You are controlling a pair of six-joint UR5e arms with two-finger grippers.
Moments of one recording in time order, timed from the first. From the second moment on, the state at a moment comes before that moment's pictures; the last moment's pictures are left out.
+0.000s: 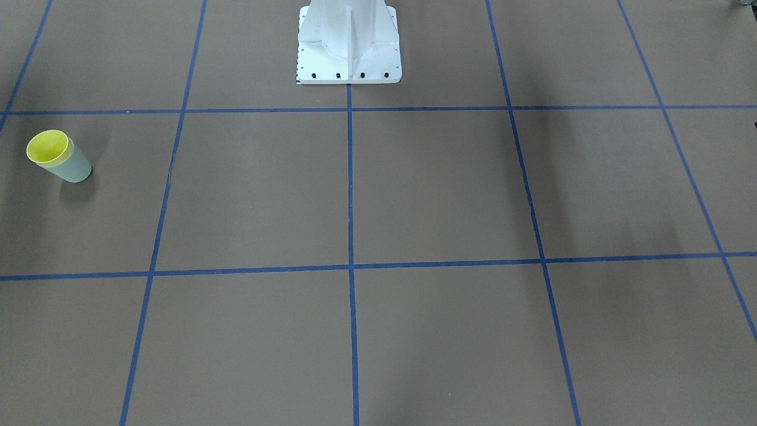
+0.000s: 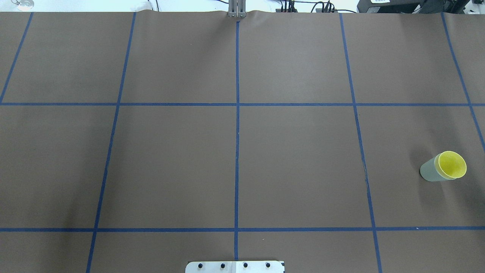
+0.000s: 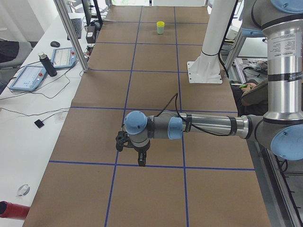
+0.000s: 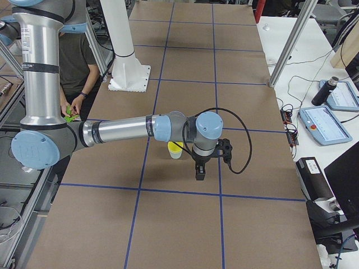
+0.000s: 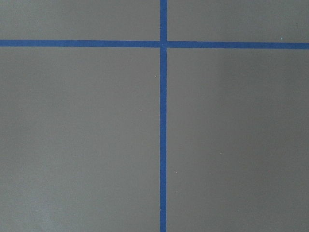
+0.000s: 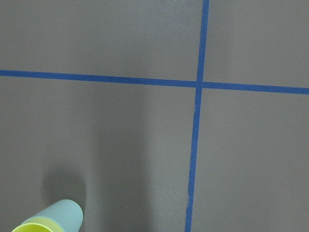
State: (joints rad) left arm -1.54 -1.44 -1.74 -1.51 -2.41 0.00; right arm 1.54 -1.60 1.77 -1.77 2.38 -0.06
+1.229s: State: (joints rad) left arm -1.54 -1.44 -1.74 -1.52 -2.41 0.00; right arm 1.48 -1.61 1.77 -1.75 2.33 -0.06
